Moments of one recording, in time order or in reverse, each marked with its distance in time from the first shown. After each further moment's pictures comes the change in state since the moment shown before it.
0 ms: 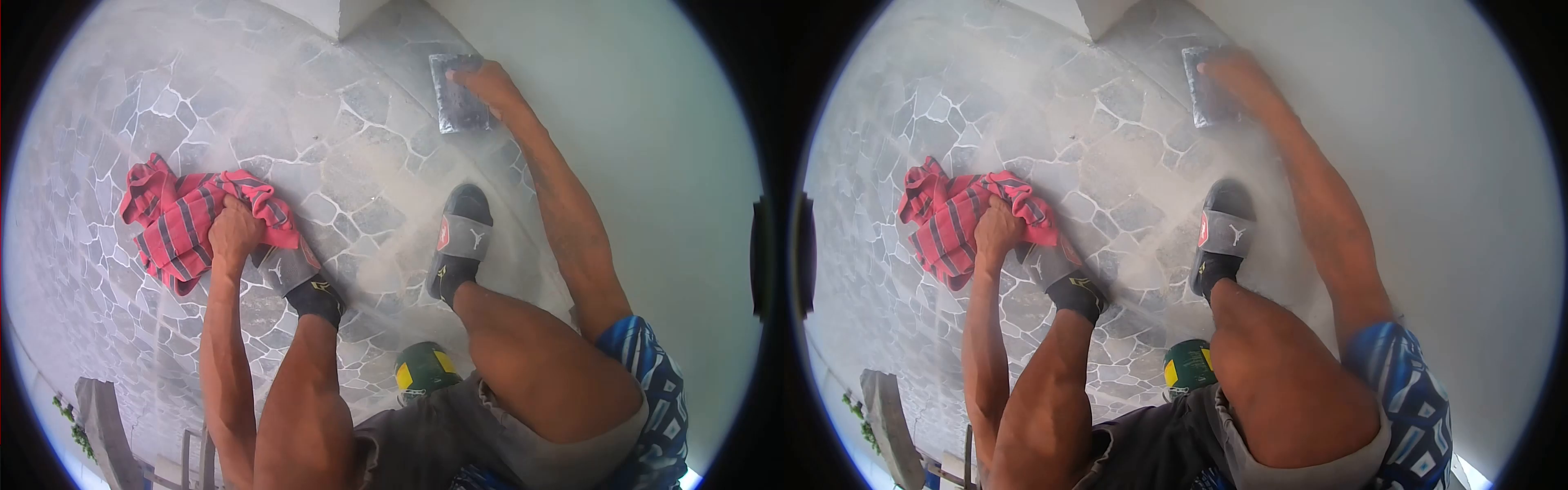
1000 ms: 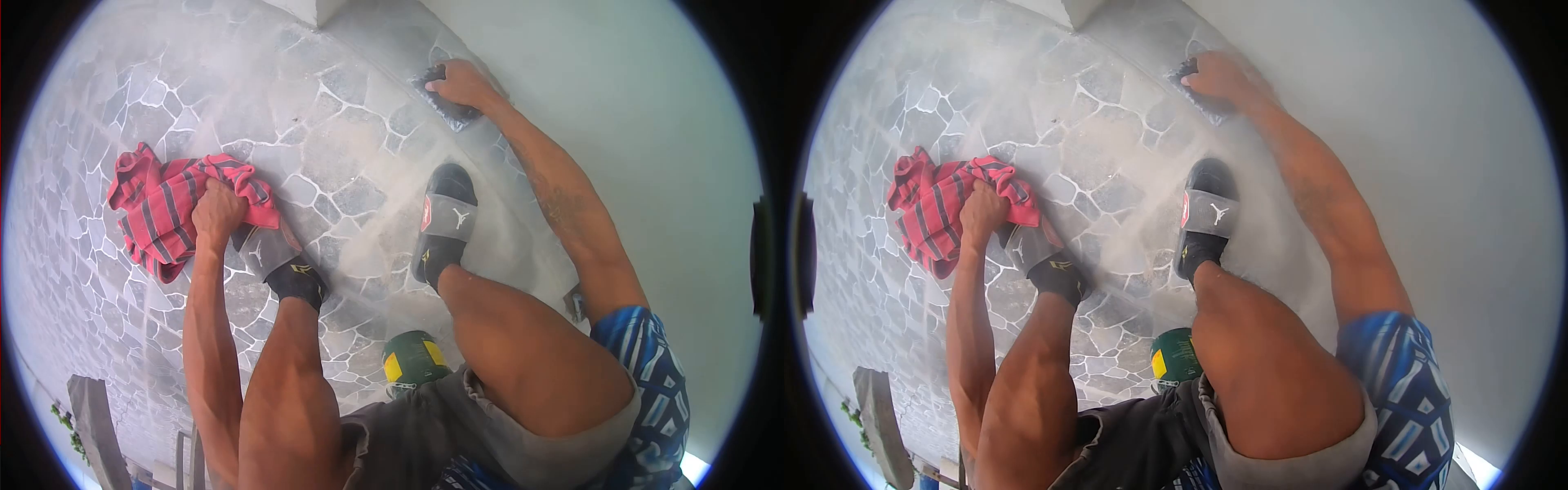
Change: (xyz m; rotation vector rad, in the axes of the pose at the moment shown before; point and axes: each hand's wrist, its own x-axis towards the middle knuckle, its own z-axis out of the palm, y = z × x) left_hand -0.002 0.010 0.001 -0.026 -0.010 -0.054; right_hand -0.012 0.025 0.003 -0.903 -0.006 -0.251
